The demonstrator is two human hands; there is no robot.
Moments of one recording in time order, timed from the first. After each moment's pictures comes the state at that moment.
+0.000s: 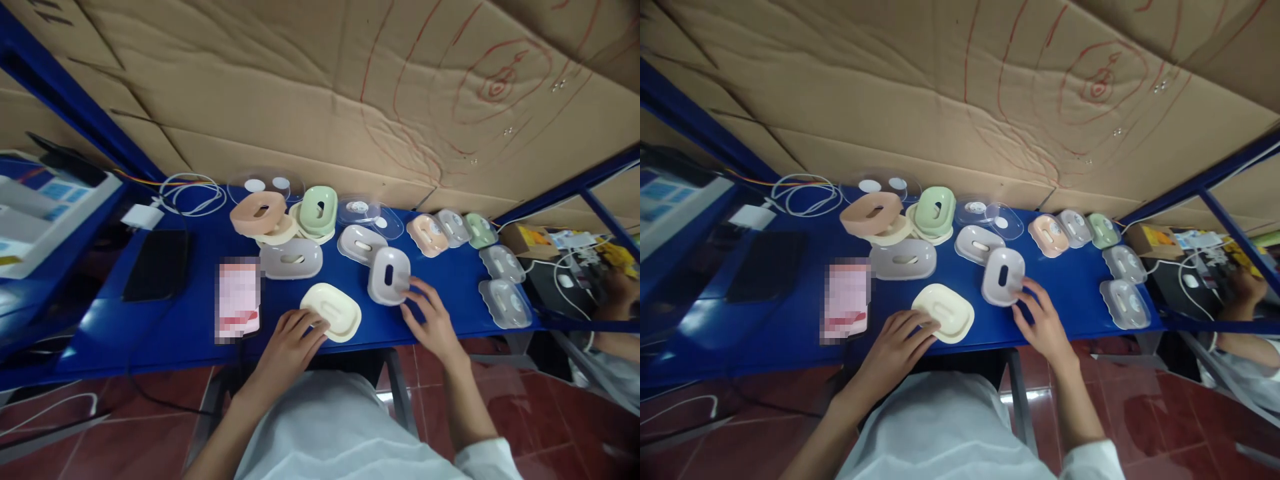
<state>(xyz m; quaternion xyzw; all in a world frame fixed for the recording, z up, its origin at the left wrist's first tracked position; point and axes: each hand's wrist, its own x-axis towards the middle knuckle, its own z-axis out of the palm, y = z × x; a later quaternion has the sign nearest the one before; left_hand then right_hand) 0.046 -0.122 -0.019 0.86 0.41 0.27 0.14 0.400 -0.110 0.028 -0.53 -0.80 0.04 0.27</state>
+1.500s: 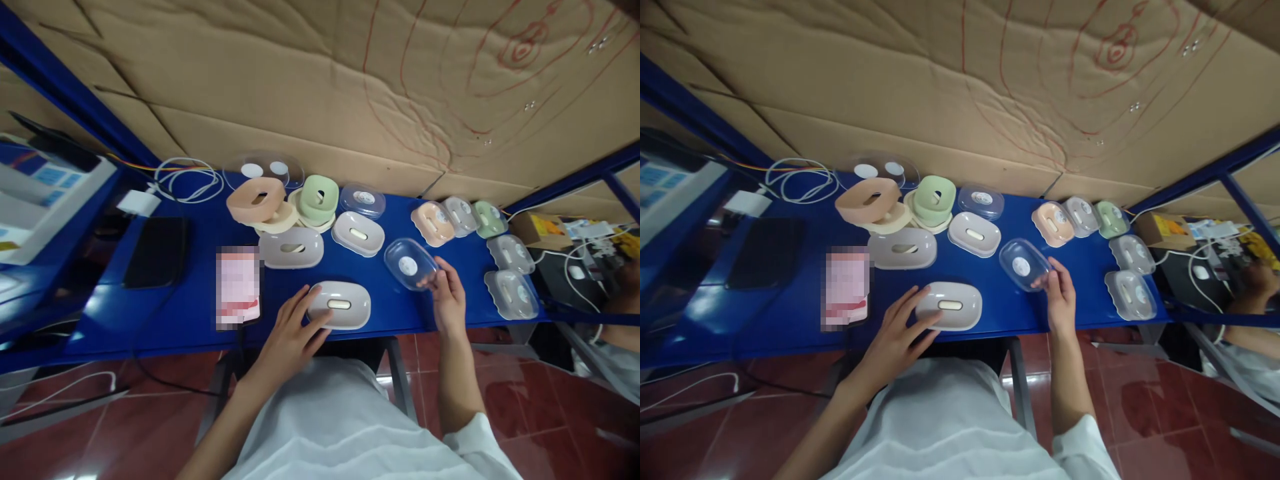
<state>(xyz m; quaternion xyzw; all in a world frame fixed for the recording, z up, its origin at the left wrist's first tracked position) 0.050 -0.132 -0.024 0.84 0.43 0.31 0.12 0.433 -0.086 -0.015 -0.65 -0.53 0.22 0.49</state>
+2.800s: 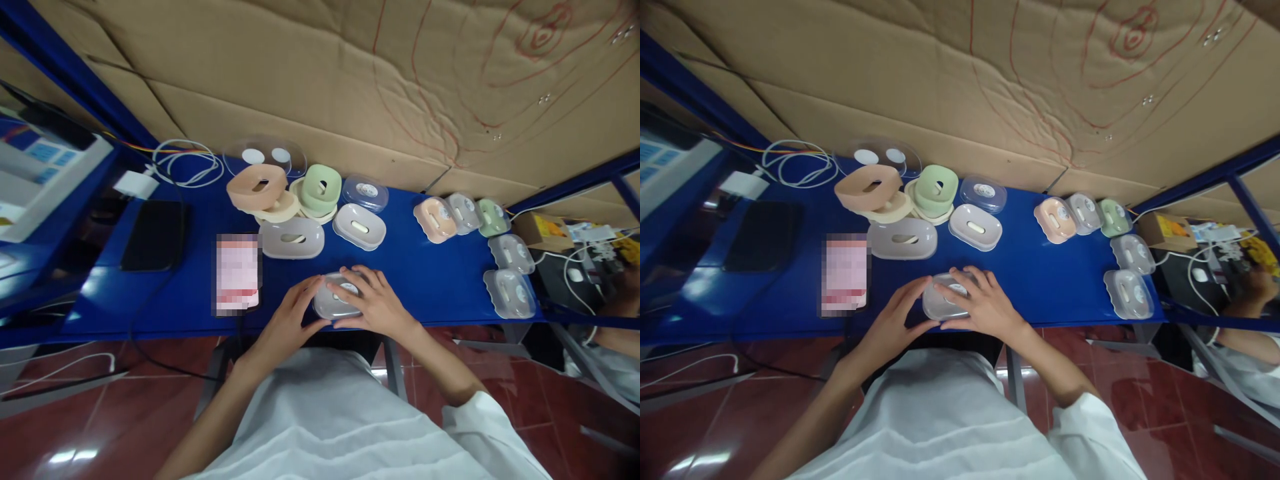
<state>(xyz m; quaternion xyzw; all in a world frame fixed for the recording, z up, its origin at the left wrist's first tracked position) 0.049 -0.125 -0.031 0.77 0.47 0.31 0.30 0.309 -0.086 0.021 -0.35 -0.93 -0.01 0.06</state>
